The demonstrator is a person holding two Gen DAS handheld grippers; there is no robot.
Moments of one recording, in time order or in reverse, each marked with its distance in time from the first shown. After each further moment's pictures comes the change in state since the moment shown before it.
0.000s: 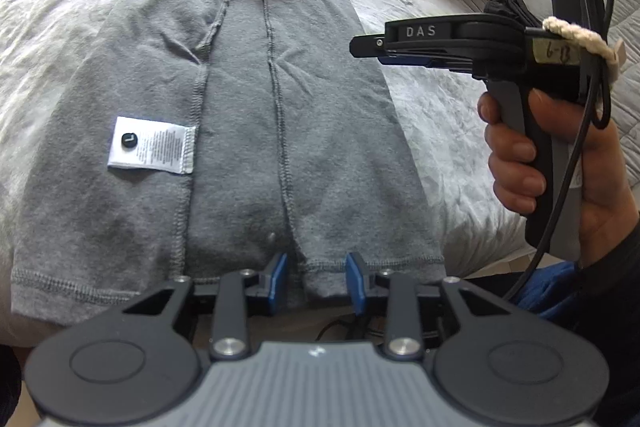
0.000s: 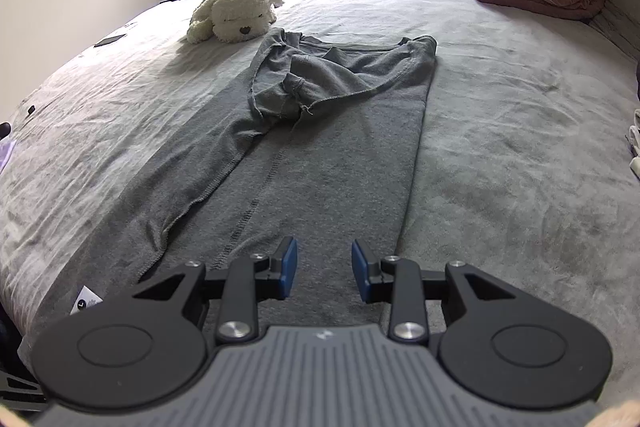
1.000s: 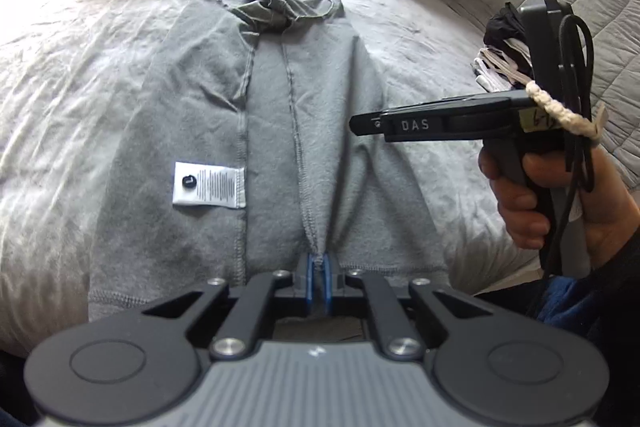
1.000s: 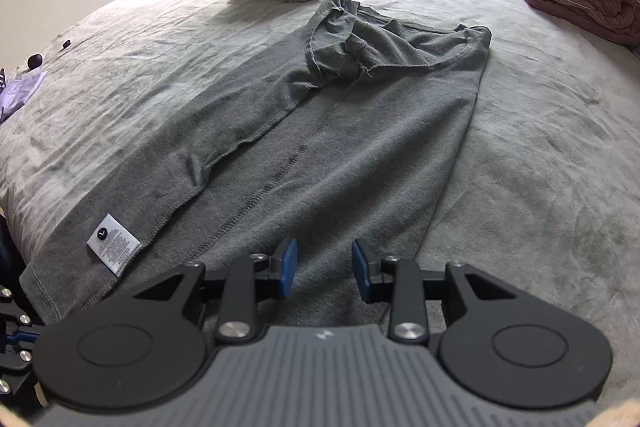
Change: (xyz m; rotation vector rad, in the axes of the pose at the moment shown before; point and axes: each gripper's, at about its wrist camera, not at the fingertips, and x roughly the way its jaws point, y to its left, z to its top) left arm -0.043 0.006 -0.001 0.050 -0.103 0.074; right arm 0.000 0.029 -0.018 -0.154 0.075 0.071
